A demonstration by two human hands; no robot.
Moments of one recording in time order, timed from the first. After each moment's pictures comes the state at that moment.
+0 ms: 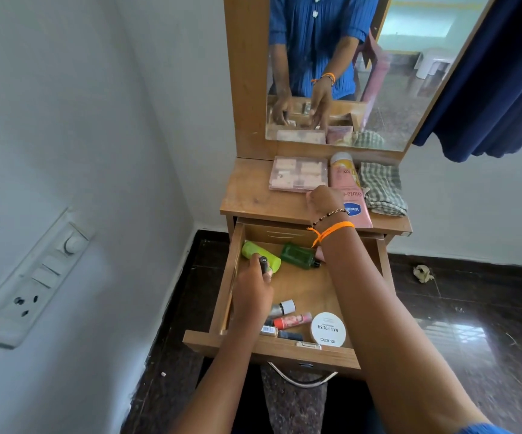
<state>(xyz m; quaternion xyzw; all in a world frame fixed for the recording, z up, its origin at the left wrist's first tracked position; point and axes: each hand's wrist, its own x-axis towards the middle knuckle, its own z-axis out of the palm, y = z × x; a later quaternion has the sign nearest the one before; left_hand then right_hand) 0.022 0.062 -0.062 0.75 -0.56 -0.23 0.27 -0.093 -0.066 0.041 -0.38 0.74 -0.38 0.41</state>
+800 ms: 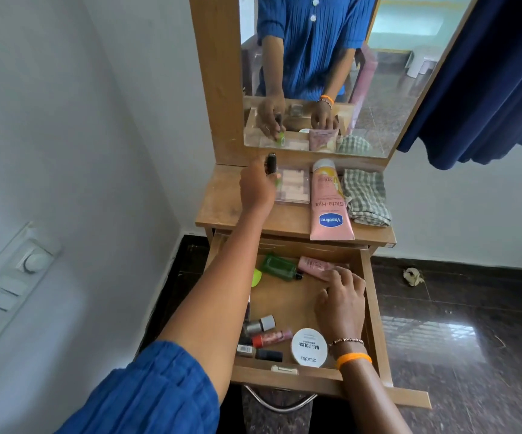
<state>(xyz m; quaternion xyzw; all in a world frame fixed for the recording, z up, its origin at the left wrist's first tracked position) -0.018 -0.113 0.037 0.66 -0.56 -0.22 0.45 -0.156 0.055 -0.057 -0.60 0.77 -0.19 0.10</state>
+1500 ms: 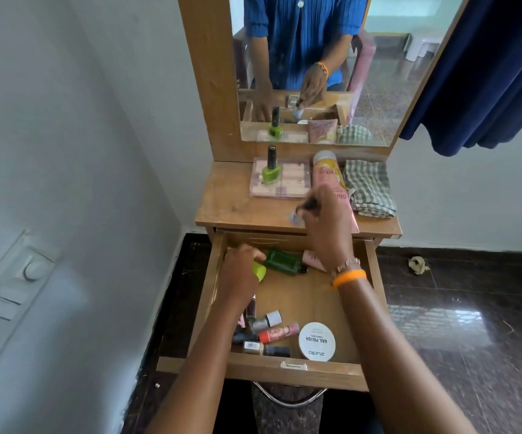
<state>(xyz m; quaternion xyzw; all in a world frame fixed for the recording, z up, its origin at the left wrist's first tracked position) 0.025 0.012 -0.041 0.67 -0.66 -0.24 0.22 -0.125 -0.017 0.044 -0.59 0.64 -0.43 0.24</state>
